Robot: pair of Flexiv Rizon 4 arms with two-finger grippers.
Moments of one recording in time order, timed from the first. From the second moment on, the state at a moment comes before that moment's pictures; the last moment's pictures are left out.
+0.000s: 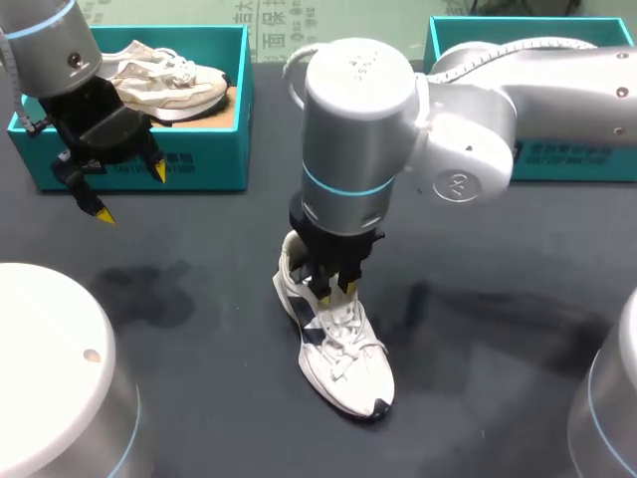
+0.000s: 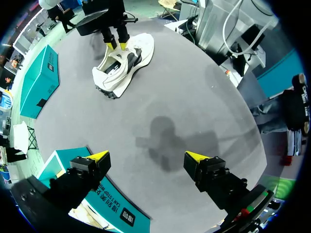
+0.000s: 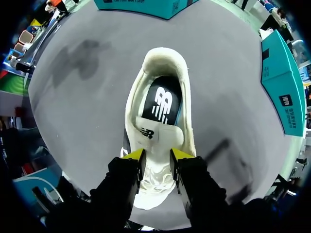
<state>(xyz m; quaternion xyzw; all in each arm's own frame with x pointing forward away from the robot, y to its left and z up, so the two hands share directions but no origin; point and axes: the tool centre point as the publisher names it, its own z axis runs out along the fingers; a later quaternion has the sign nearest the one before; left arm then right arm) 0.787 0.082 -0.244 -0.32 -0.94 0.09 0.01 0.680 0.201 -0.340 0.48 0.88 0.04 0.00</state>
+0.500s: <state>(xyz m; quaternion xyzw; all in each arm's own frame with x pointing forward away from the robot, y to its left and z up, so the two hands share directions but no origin) 0.787 0.082 -0.244 -0.32 -0.94 0.09 0.01 0.684 0.192 -0.323 0.40 0.91 0.04 0.03</state>
